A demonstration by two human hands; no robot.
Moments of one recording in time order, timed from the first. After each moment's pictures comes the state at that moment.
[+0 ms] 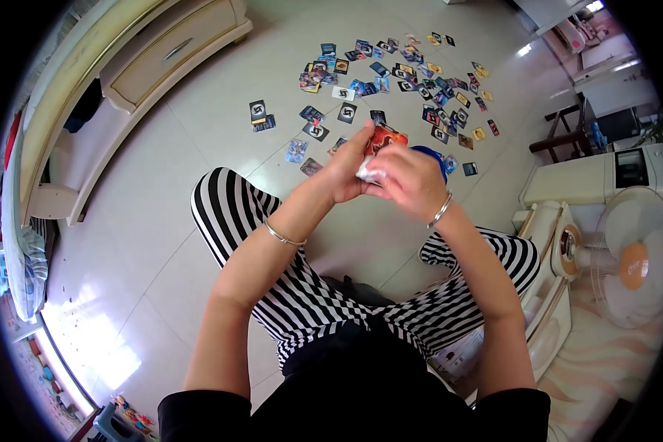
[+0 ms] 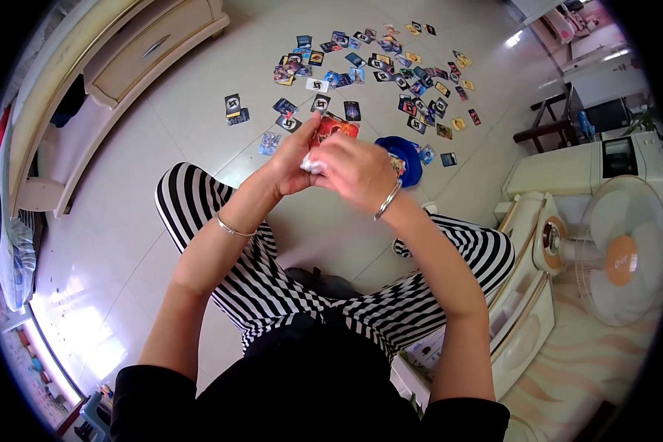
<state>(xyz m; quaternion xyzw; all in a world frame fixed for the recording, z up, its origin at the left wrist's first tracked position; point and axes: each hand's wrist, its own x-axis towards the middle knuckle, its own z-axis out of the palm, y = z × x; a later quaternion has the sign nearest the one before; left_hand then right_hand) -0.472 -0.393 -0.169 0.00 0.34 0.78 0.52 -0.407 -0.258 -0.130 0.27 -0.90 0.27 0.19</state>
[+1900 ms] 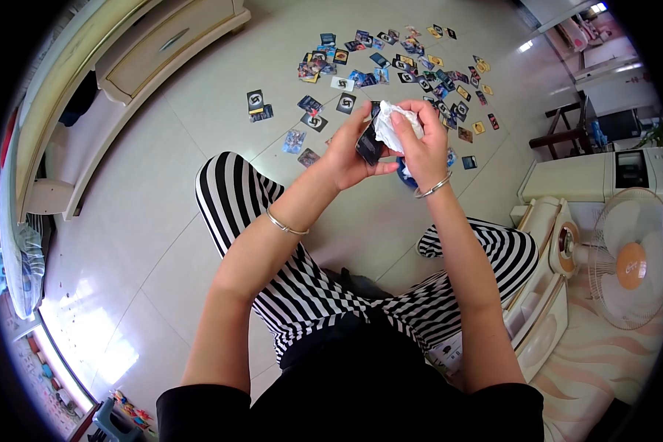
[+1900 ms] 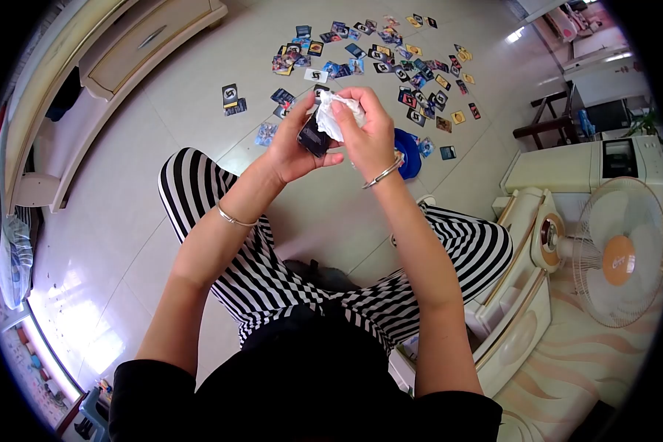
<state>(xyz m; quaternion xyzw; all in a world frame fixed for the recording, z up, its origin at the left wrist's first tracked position) -0.480 -0.392 -0.173 0.01 0.26 0.84 0.48 -0.438 -0.259 -0.144 0.01 -0.76 0.61 0.21</state>
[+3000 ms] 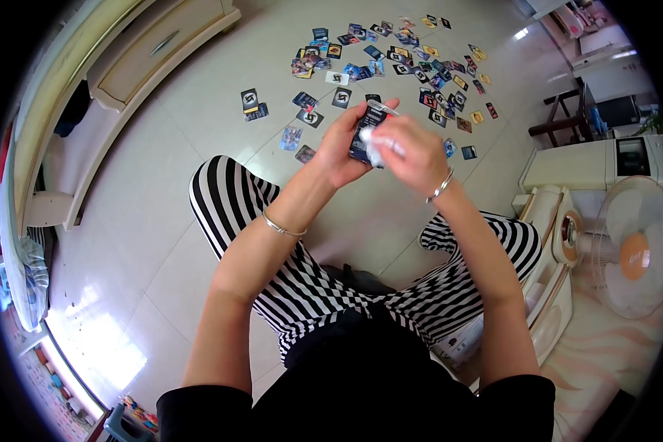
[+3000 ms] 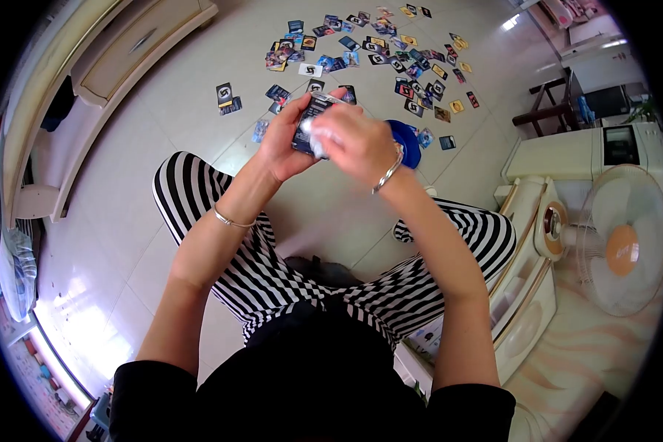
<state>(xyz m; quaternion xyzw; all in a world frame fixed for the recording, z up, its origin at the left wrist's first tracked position) -0.482 -0.384 -0.180 0.02 0.11 0.87 0.48 -0.420 -0.248 -0.139 0.25 -0.90 0.26 0.23</state>
